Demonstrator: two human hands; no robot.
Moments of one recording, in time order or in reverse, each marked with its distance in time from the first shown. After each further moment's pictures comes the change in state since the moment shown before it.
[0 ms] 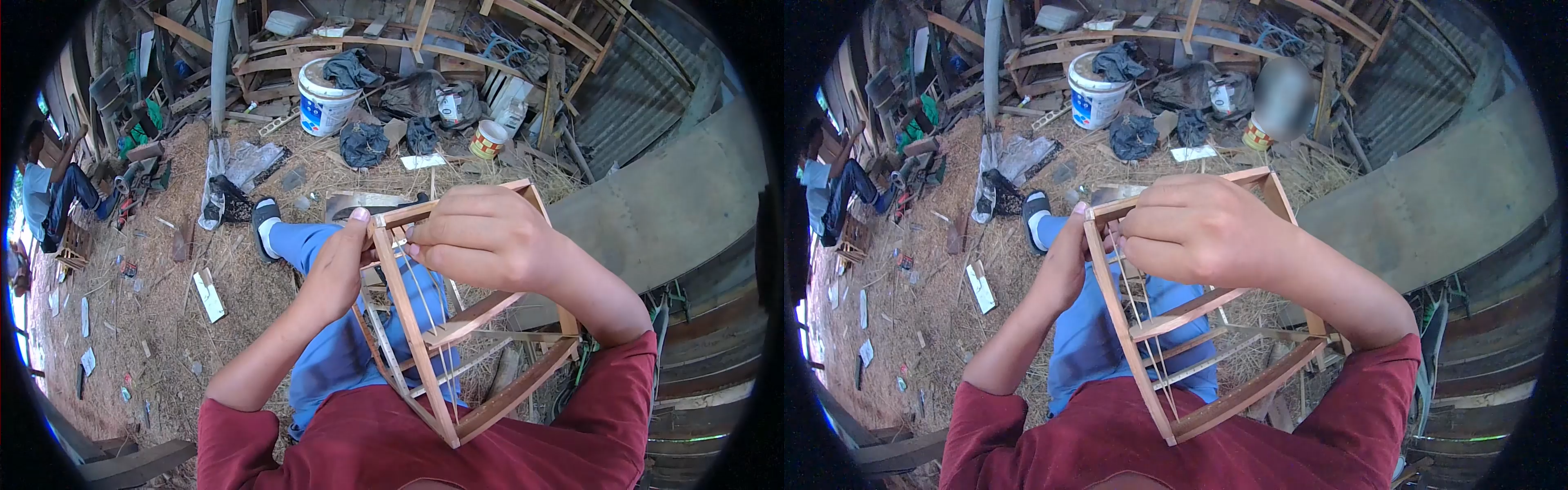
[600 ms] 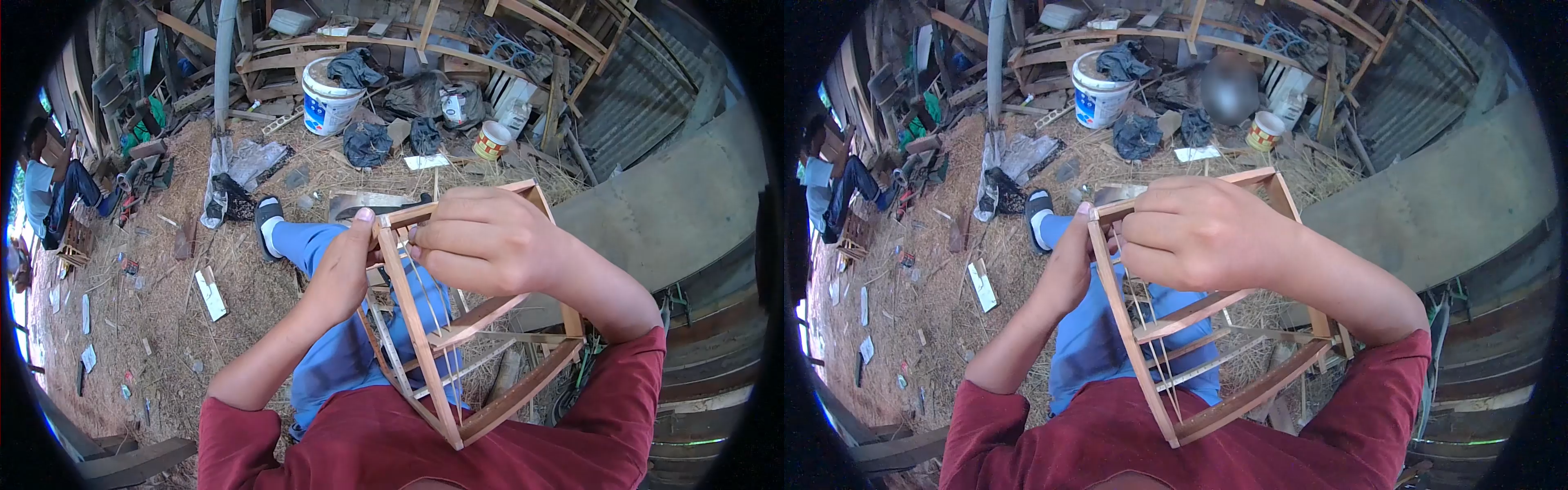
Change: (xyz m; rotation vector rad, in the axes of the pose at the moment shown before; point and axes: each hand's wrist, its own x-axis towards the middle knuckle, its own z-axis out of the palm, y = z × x) left_hand 0.000 0.001 0.003 0.048 0.023 0.040; right_hand 0.008 0.003 -0.003 0.029 -0.091 -0.063
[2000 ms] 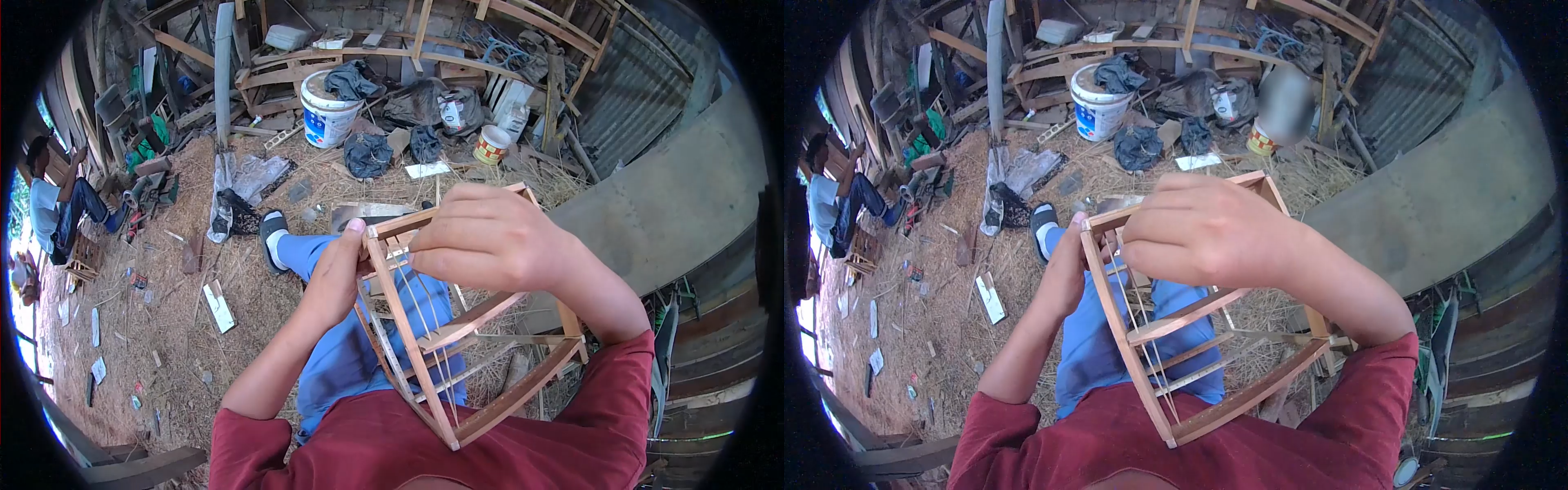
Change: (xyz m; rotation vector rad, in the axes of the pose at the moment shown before) left_hand 0.006 -0.008 -0.009 0.031 -0.066 -0.068; right_hand -0.012 0.001 -0.015 0.010 0.030 0.026
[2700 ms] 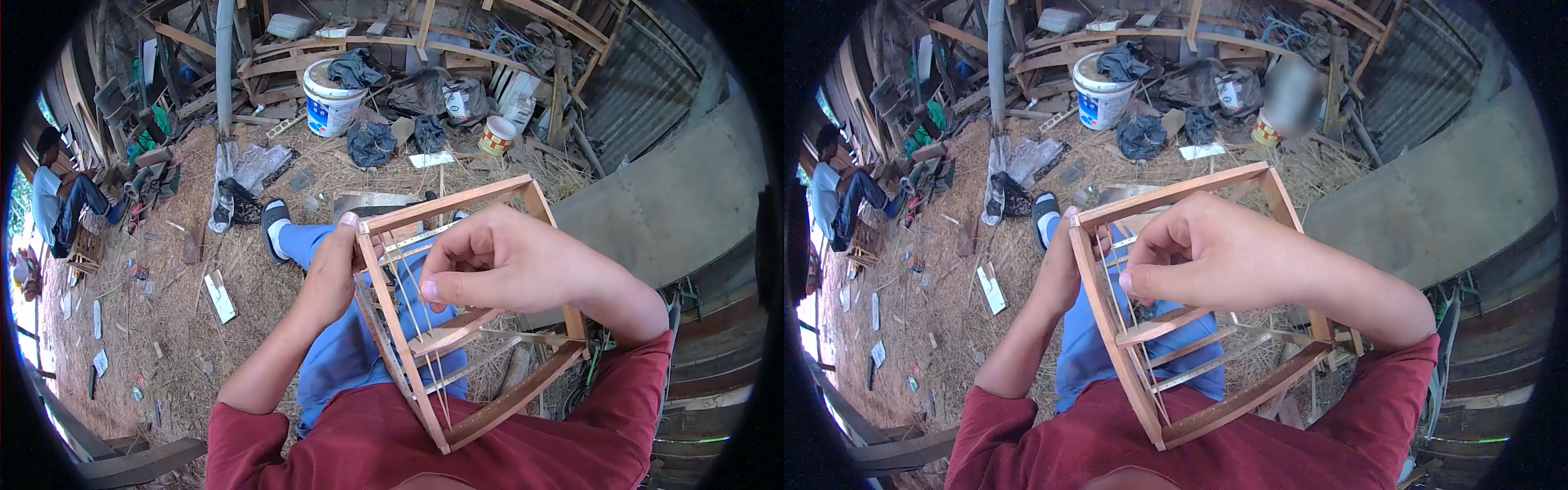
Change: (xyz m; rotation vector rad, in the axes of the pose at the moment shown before) left_hand -0.003 -0.005 0.005 -0.056 0.165 0.007; right_hand 0.007 -0.034 -0.012 1.284 -0.243 1.236
